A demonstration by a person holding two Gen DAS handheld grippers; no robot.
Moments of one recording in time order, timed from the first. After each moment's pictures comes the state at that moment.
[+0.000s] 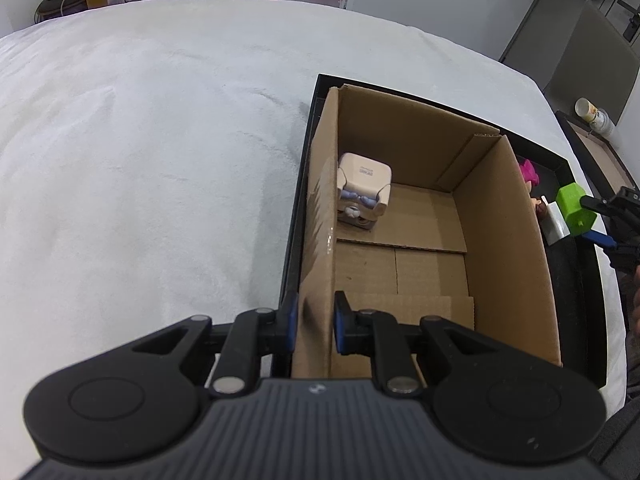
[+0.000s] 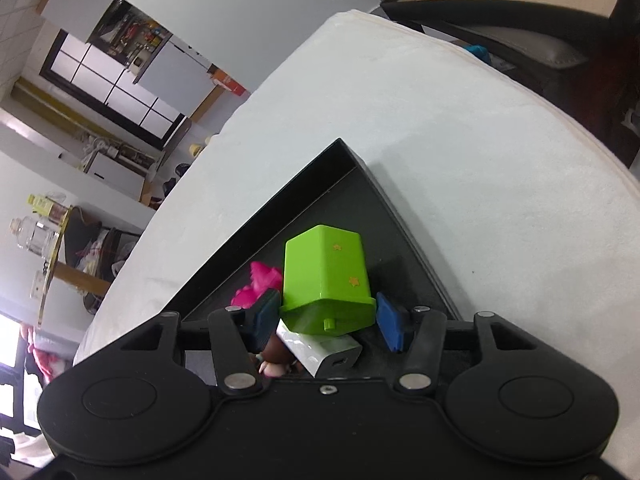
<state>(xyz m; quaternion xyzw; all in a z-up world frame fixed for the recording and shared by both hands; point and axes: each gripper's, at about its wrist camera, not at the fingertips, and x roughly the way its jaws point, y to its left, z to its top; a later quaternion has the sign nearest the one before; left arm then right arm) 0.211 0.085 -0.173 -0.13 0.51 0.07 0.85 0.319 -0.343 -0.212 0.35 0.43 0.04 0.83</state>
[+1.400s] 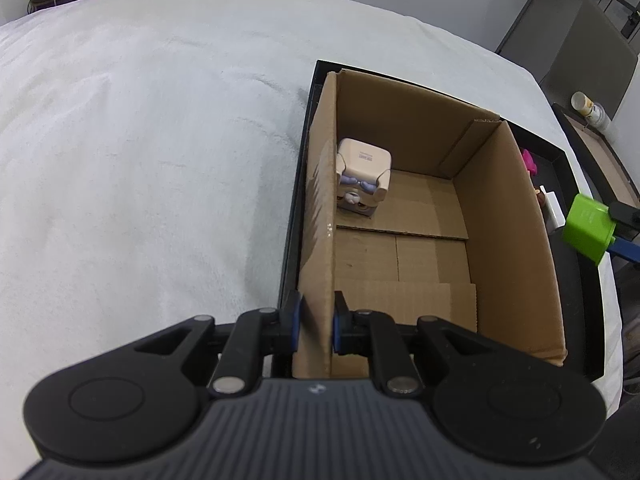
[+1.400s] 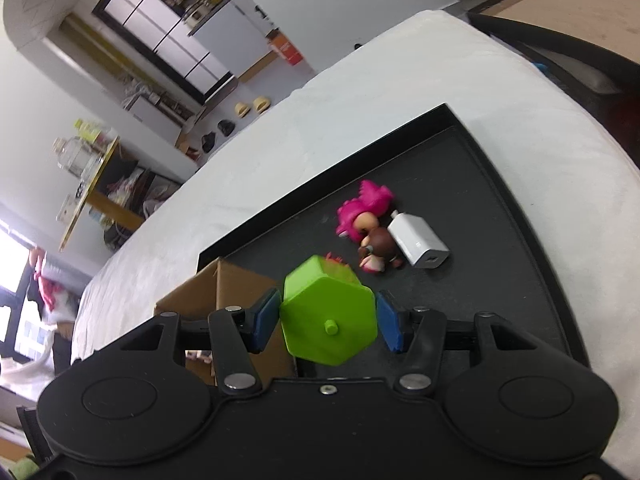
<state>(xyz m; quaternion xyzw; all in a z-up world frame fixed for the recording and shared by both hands) 0.210 0.089 -0.182 -0.14 0.52 0.05 0.84 0.274 -0.273 -0.152 0.28 0.44 0.11 0.84</state>
